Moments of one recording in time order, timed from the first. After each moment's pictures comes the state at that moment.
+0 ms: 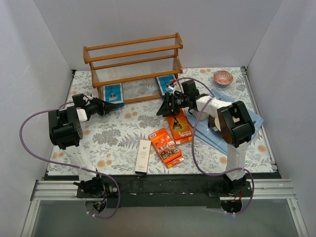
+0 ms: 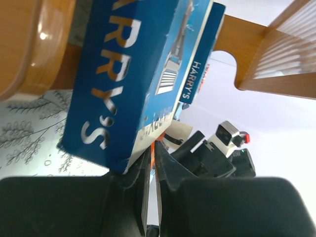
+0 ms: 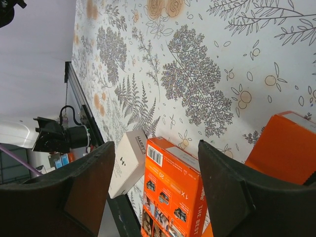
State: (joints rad) left arm 0.25 1.96 0.99 0.31 0.89 -1.12; right arm 0.45 2.00 1.32 -0.08 -0.87 0.50
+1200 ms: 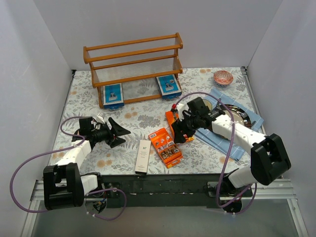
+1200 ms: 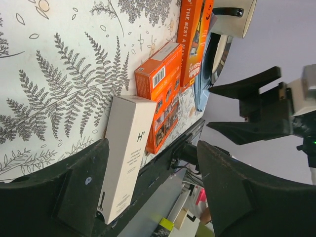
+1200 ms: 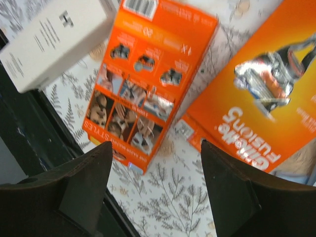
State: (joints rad) left arm 0.10 1.15 0.46 -0.16 0.88 -0.74; right arm 0.59 1.45 1.00 -0.54 -0.50 -0.13
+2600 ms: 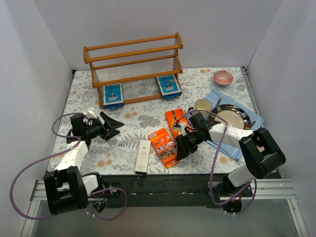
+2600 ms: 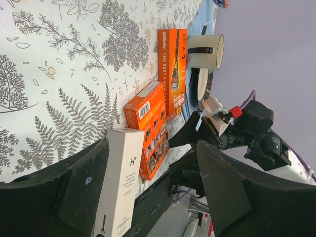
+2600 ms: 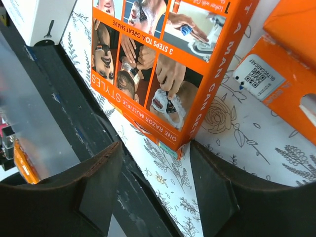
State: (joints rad) left arm 0.21 1.10 0.47 -0.04 0.90 -0.76; right arm 0.58 1.51 0.71 -0.44 -0.72 0.00
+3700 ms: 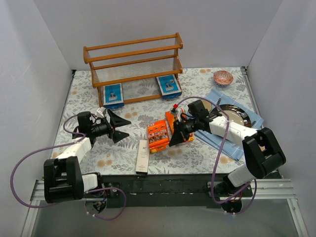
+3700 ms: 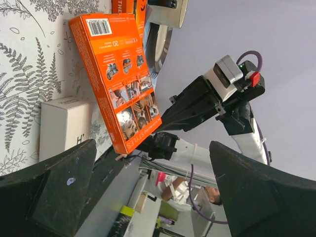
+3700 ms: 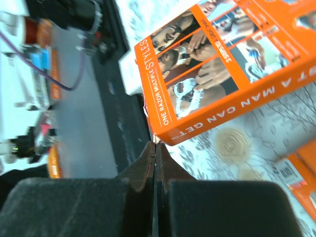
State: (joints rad) left arm 0.12 1.20 0.46 0.10 1.09 -1.02; right arm 0.56 1.51 0.87 -0.37 -0.96 0.04
